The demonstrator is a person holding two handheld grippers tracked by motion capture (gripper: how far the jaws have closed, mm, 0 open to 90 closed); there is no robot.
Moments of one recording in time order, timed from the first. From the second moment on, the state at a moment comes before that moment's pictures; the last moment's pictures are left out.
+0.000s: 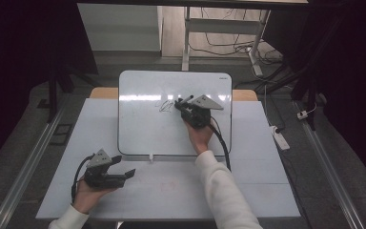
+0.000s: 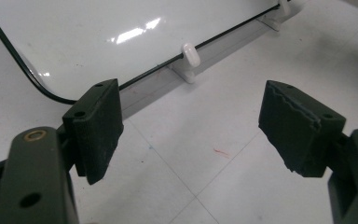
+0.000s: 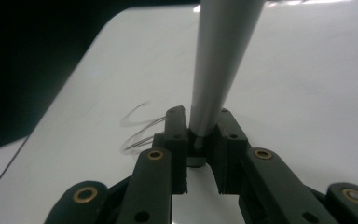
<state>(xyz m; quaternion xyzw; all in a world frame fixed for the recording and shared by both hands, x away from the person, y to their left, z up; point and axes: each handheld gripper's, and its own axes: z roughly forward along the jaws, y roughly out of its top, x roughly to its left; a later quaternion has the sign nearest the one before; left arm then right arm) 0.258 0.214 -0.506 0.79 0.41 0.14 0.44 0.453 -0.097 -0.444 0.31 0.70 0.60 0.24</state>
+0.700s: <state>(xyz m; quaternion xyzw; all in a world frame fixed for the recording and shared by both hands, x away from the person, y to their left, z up) 0.257 0.213 -0.505 0.79 0.41 0.14 0.44 0.455 -0.096 -0.441 0.32 0.69 0.60 0.25</state>
